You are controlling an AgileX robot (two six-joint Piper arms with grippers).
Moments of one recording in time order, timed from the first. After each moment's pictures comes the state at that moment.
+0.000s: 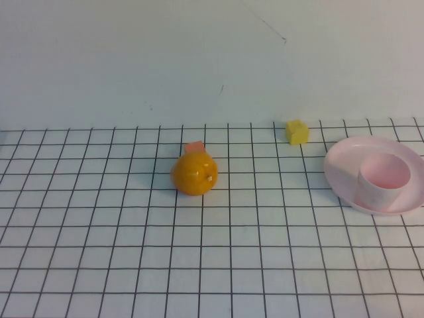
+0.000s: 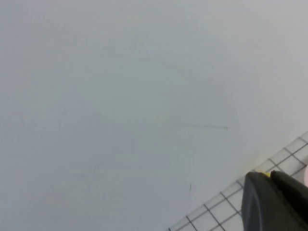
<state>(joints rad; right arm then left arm) -0.01 -0.02 0.03 -0.05 0.43 0.01 -0.71 1.52 -2.14 0.34 1.07 -0.04</state>
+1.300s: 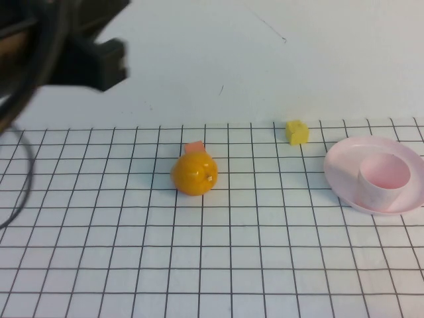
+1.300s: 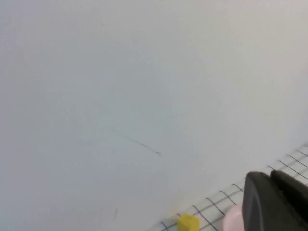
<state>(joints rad) -0.01 -0.02 0.03 -0.05 0.43 0.01 -0.61 0.96 -1.16 0.06 0.34 -0.14</state>
